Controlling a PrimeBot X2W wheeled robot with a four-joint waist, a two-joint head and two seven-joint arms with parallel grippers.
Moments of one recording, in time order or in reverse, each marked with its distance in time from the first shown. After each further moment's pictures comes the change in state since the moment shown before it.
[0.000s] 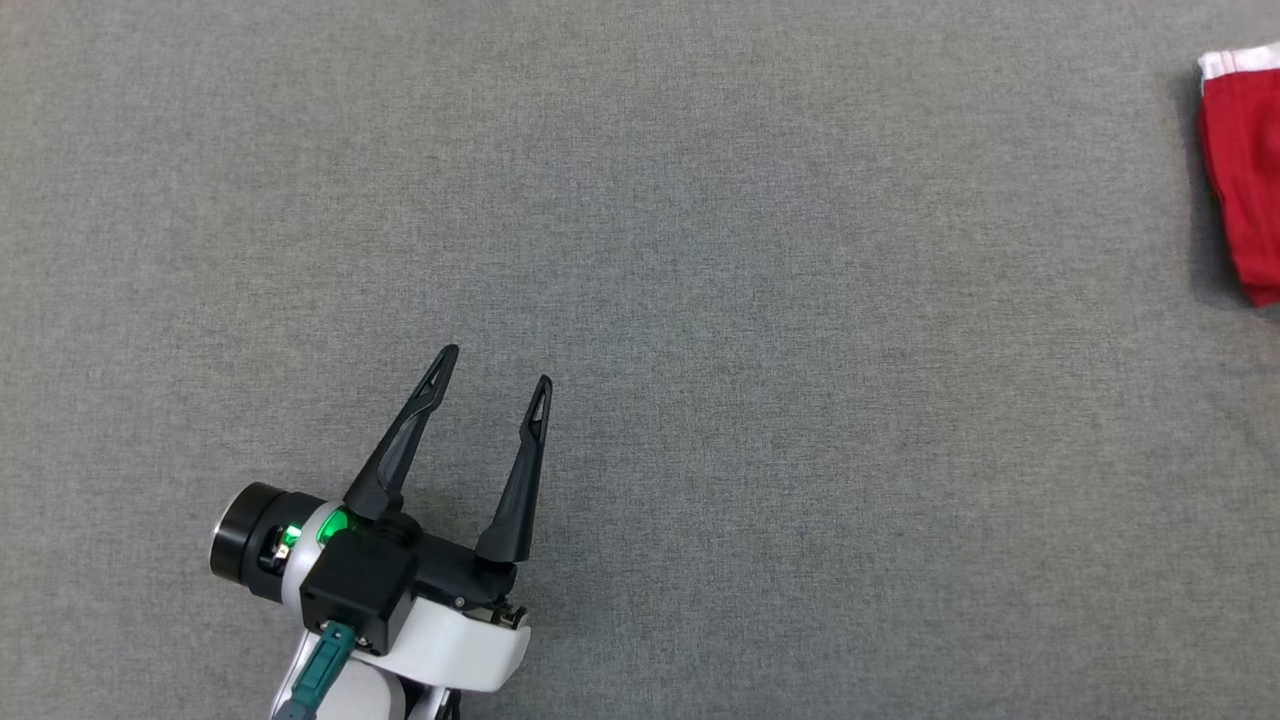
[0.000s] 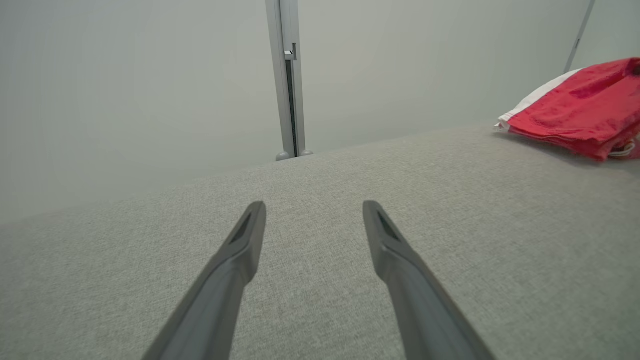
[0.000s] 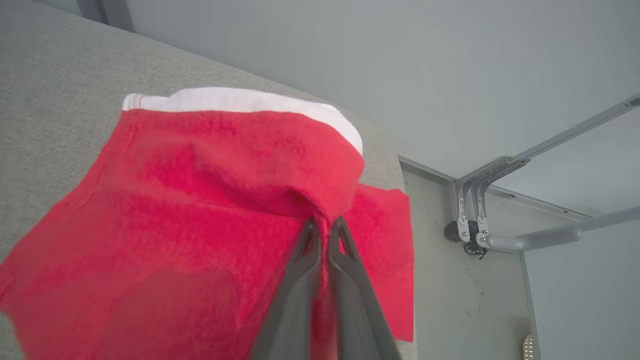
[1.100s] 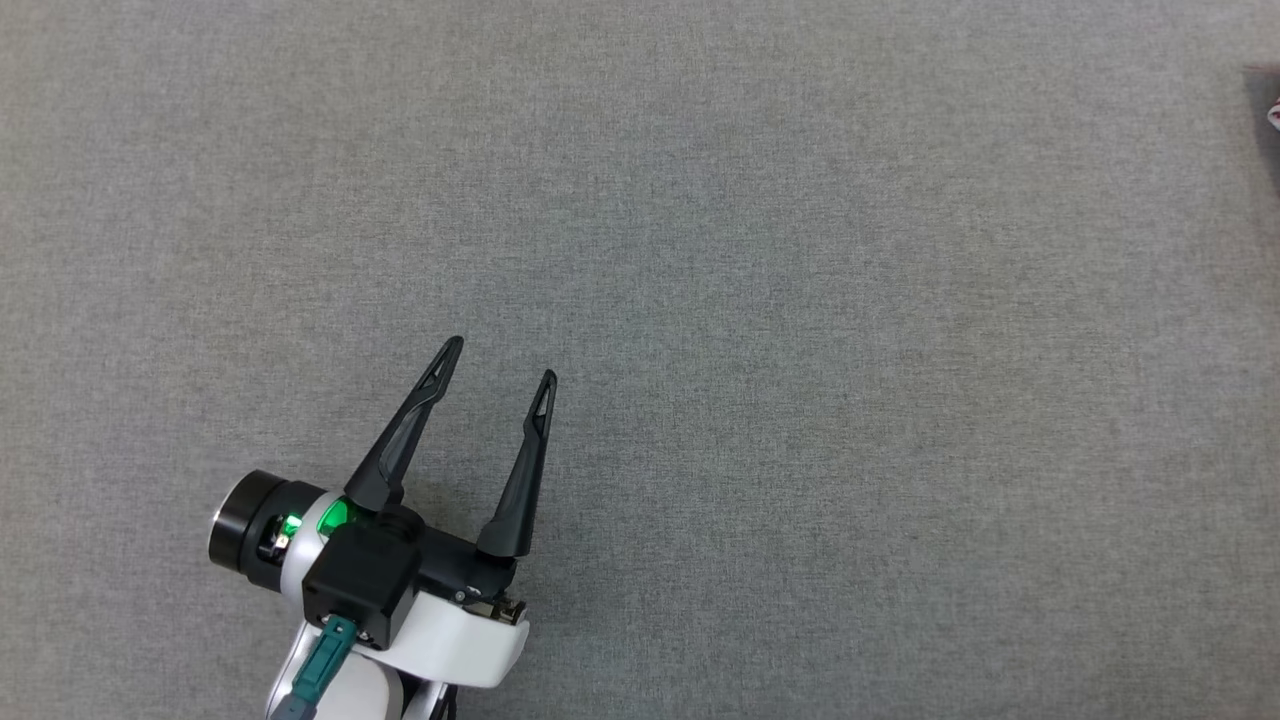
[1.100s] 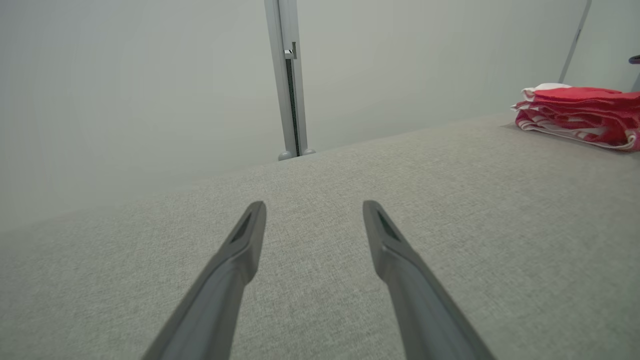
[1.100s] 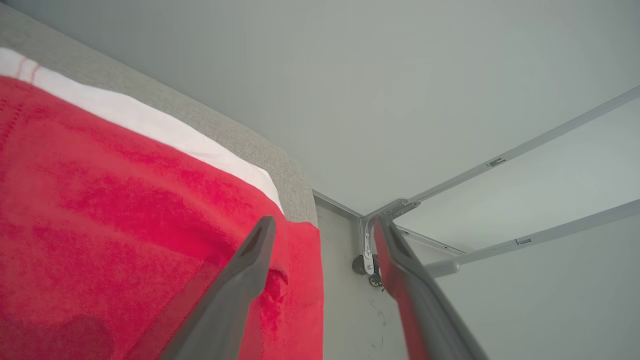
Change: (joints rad) left arm -0.019 0.021 -0.017 -0.002 0.001 -0.002 0.000; right arm -0.106 0.187 -0.271 0.343 -0.642 0.001 -0.271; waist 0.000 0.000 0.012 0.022
